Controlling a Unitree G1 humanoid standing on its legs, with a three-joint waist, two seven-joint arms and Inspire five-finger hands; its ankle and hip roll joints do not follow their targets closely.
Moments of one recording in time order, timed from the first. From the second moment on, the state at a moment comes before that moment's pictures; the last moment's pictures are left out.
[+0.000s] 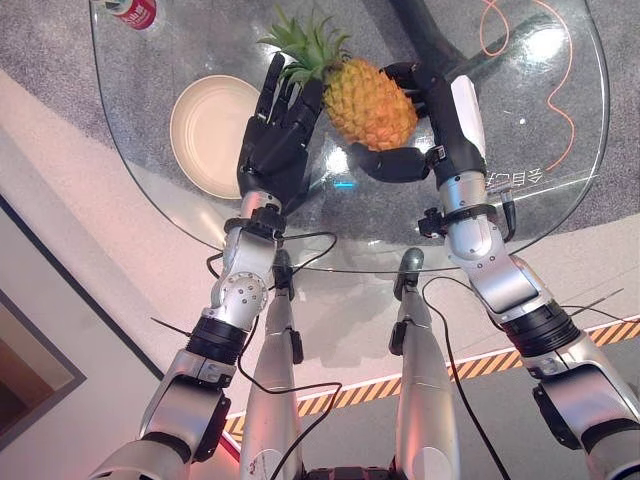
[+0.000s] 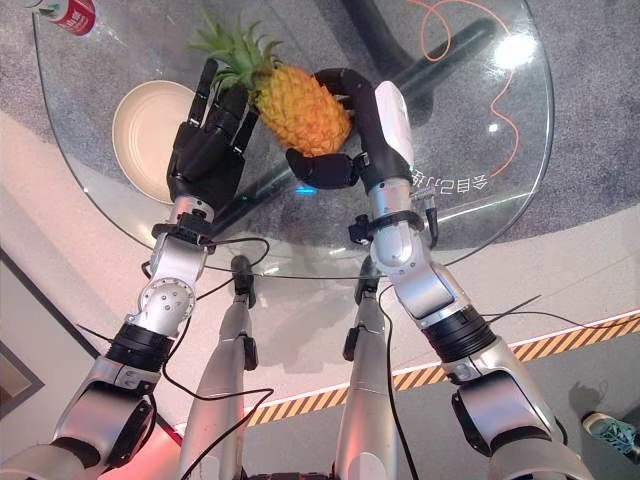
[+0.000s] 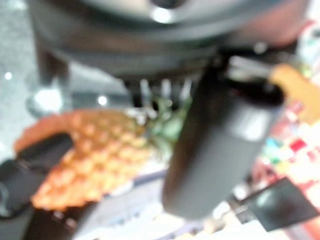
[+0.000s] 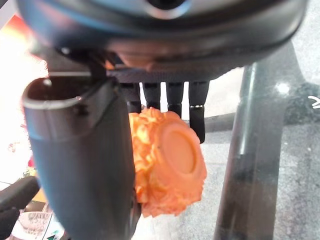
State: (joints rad) left arm -0.70 0.26 -0.22 0.24 -1.20 -0.21 0.03; right arm -0.77 -0.55 0.42 0.10 -0.06 0.07 -0.39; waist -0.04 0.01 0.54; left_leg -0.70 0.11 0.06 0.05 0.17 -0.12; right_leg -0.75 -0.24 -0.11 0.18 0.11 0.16
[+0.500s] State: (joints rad) left arm -0.70 0.24 -0.22 0.24 -1.16 -0.22 0.12; right arm -0.77 -0.55 0.44 0.09 -0.08 0.07 -0.38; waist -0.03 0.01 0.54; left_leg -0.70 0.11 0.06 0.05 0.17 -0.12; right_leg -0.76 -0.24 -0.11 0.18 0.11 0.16
